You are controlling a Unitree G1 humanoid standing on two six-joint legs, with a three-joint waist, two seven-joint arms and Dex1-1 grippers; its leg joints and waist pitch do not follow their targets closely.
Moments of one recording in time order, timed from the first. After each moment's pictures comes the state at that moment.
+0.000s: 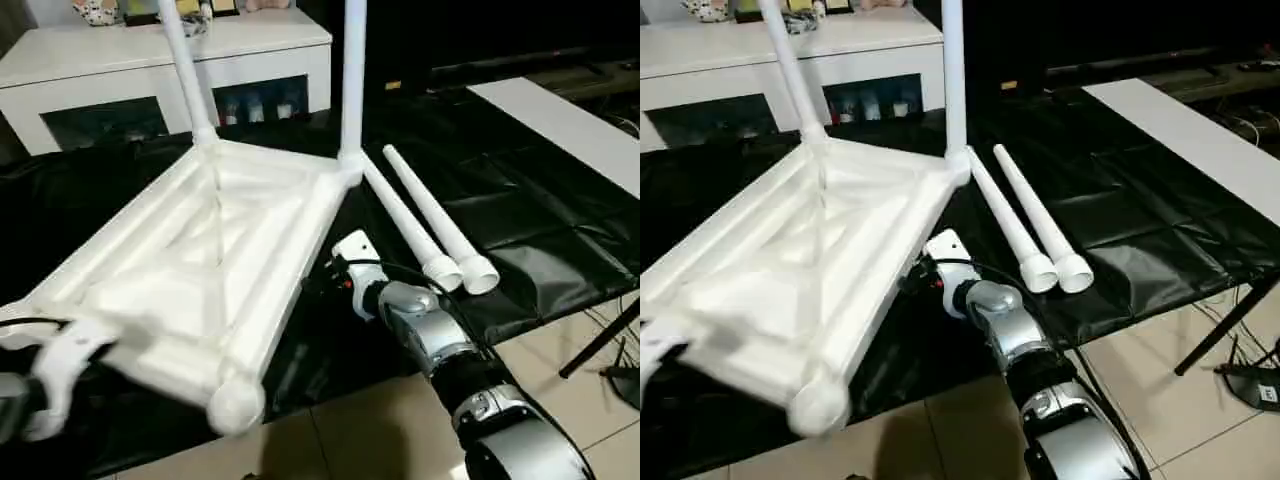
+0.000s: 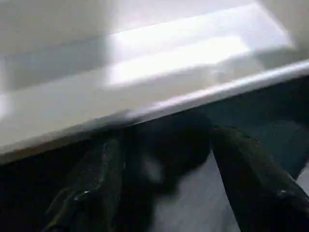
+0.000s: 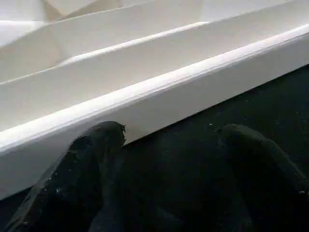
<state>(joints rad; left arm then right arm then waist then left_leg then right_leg) 0.10 0.84 0.07 -0.10 -0.26 0.77 -0.95 -0.63 0.01 0.19 0.84 -0.01 0.09 0.52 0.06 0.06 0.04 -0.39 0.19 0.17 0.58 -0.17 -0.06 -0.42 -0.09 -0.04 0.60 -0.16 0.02</state>
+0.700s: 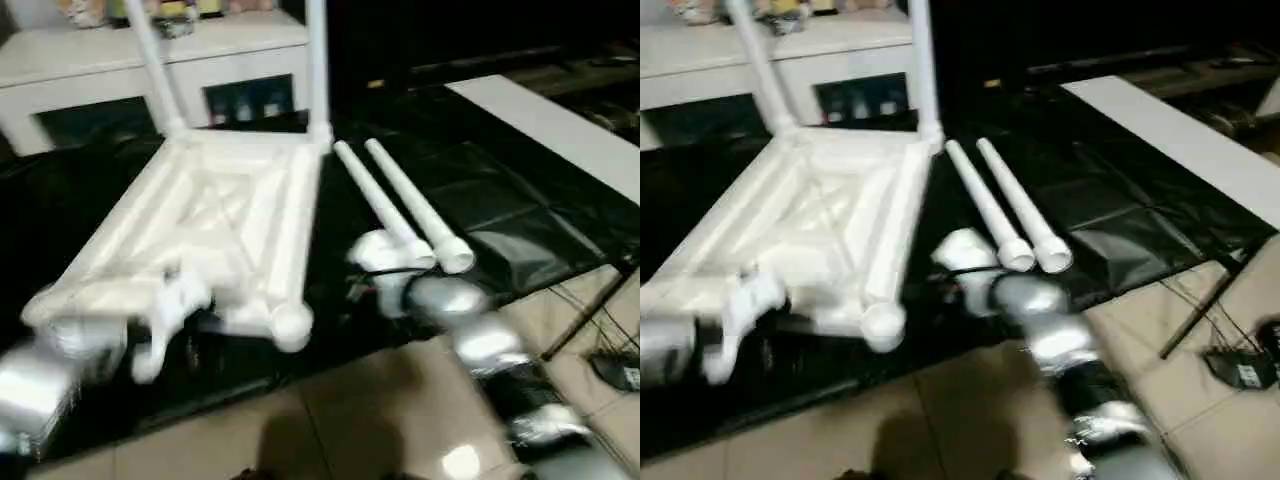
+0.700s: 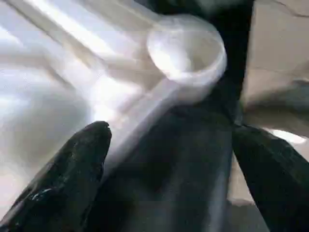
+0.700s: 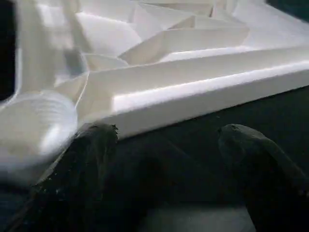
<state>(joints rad) -0.21 0.78 -0.10 -0.23 -0.22 0.67 -0.96 -0.51 -0.26 0.22 0.48 -0.01 0.09 0.79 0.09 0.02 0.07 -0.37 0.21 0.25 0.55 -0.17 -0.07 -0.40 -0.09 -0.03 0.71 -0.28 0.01</state>
